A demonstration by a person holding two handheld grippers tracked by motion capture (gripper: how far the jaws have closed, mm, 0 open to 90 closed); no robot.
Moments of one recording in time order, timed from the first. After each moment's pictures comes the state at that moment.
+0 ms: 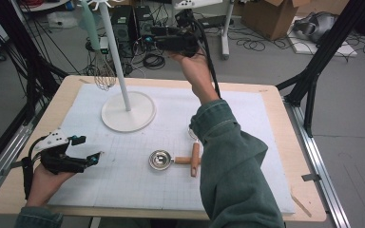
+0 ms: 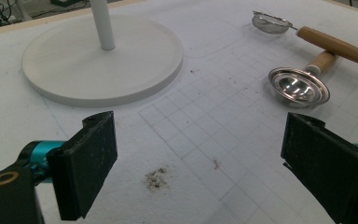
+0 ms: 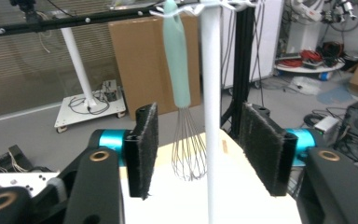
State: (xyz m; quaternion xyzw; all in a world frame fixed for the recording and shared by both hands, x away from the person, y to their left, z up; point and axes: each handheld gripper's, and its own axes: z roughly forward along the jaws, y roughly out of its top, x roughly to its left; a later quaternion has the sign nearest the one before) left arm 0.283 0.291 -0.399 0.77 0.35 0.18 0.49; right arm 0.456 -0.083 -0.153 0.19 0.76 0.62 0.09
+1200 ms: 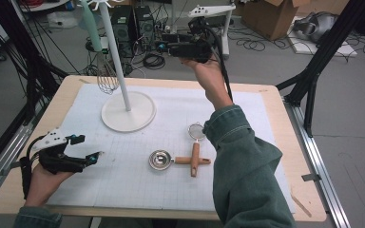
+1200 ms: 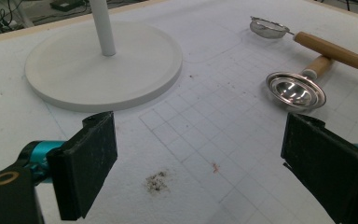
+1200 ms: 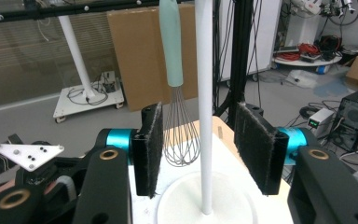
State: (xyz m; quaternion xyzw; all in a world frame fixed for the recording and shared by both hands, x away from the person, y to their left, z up) left arm 0.282 0.293 -0.395 0.77 0.35 0.18 0.50; right arm 0.448 -0.109 -0.159 0.19 0.77 0.61 0.09
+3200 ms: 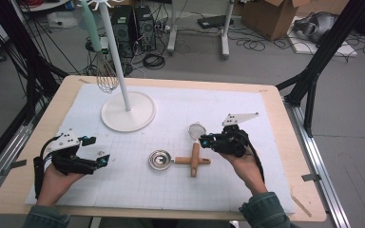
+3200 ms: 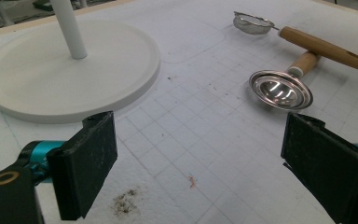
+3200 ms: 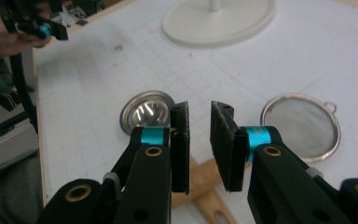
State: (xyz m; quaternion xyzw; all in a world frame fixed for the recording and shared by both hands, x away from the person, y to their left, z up) left arm 0.284 0.265 -0.402 0.78 0.33 0.17 0.50; right arm 0.332 -0.218 -0.362 0.30 0.83 0.48 0.04
